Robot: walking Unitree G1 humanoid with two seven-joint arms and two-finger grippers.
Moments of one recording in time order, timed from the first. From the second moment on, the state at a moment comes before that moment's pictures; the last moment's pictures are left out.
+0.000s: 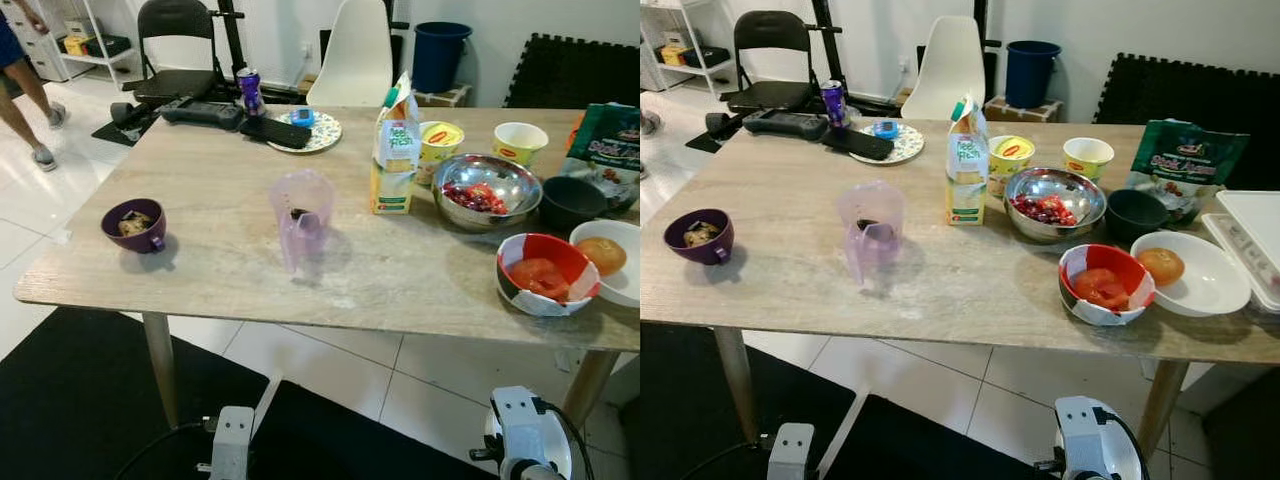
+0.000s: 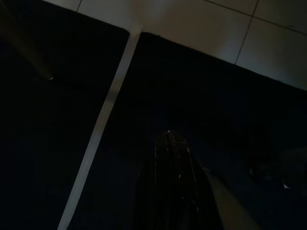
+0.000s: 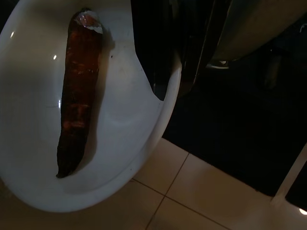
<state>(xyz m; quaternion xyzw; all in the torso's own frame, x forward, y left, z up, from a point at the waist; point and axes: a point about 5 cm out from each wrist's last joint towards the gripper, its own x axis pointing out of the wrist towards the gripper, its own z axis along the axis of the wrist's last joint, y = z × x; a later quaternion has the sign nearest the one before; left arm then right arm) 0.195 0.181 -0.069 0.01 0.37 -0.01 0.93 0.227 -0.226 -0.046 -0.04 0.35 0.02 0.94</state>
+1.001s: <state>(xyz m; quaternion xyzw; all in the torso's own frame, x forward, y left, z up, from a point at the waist) 0.213 0.203 -0.057 0.00 0.35 0.03 0.94 0.236 -0.201 -0.047 0.00 0.35 0.02 0.94</state>
